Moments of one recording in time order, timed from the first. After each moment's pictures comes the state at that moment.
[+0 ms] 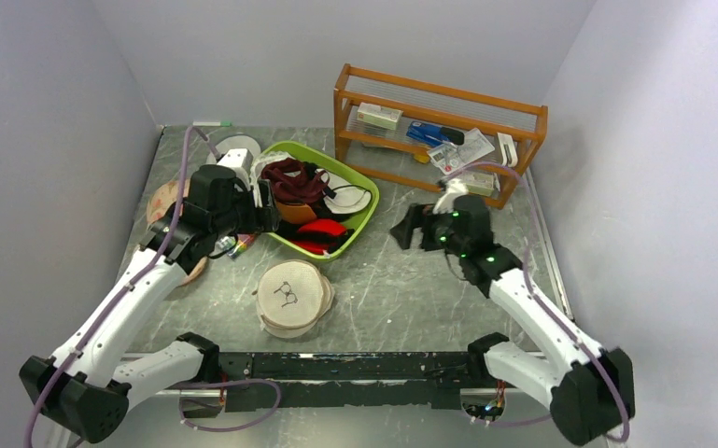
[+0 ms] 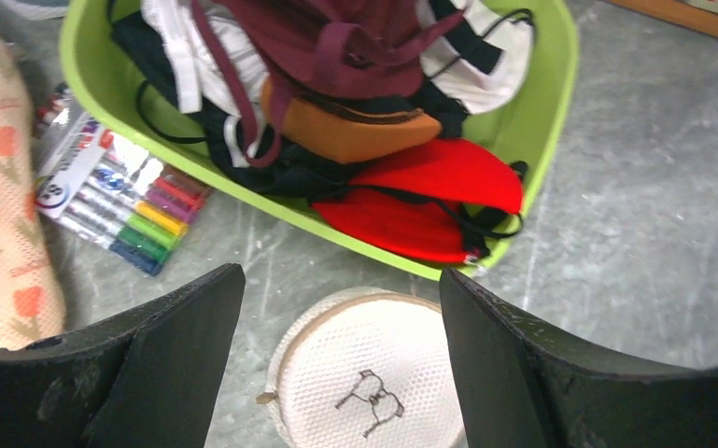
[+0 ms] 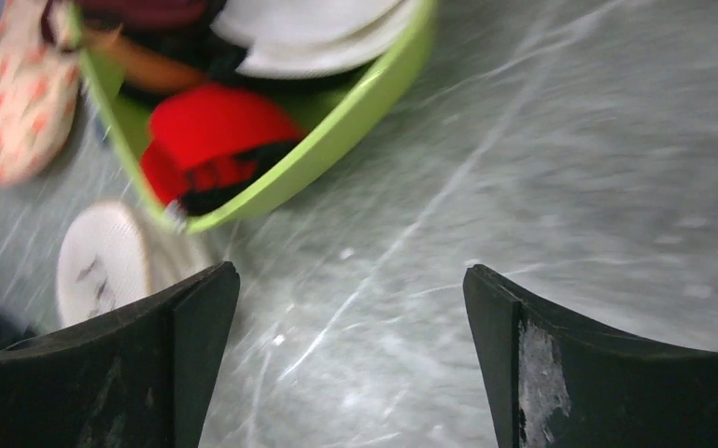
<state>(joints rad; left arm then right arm) -0.44 1.01 1.05 -0.63 -0.07 -0.37 0.46 1.03 0.66 -0.14 -0.19 0.37</state>
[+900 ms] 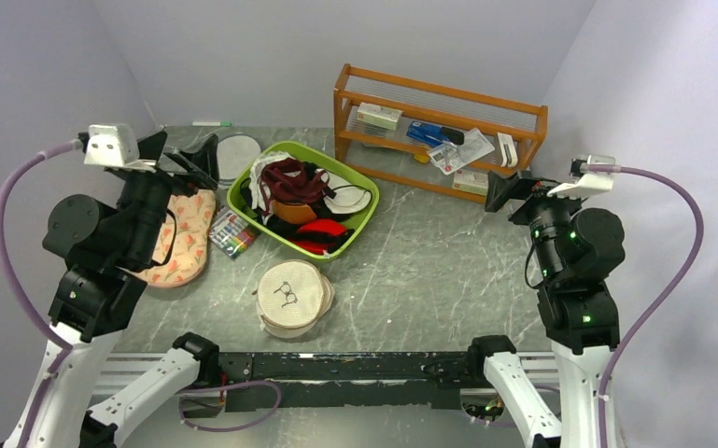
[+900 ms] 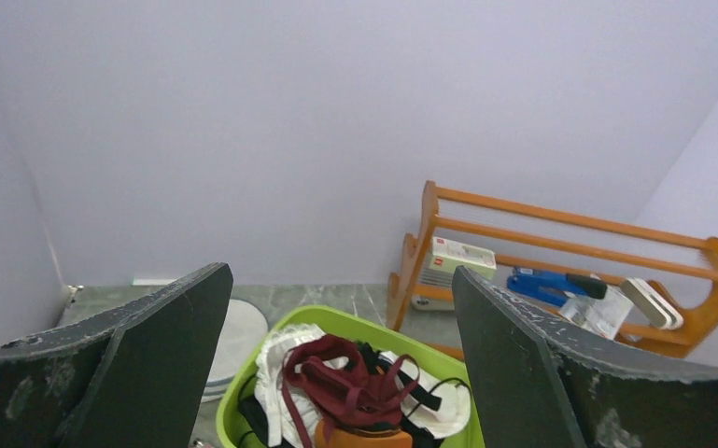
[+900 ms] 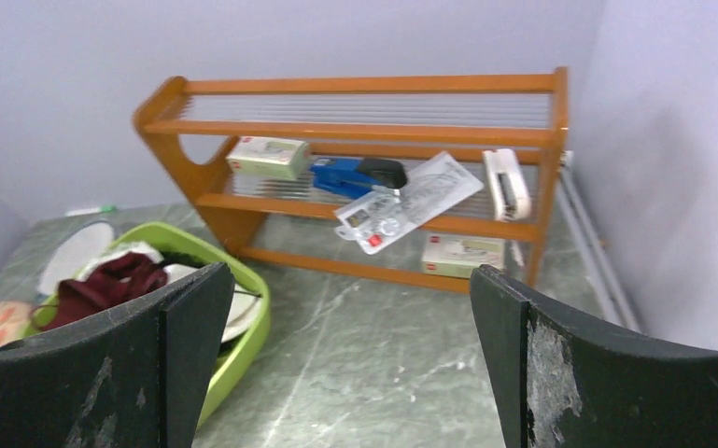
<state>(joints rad) -0.44 0.75 1.27 -0.26 -0.26 -0.11 0.08 0.65 1.18 -0.49 0.03 0.20</state>
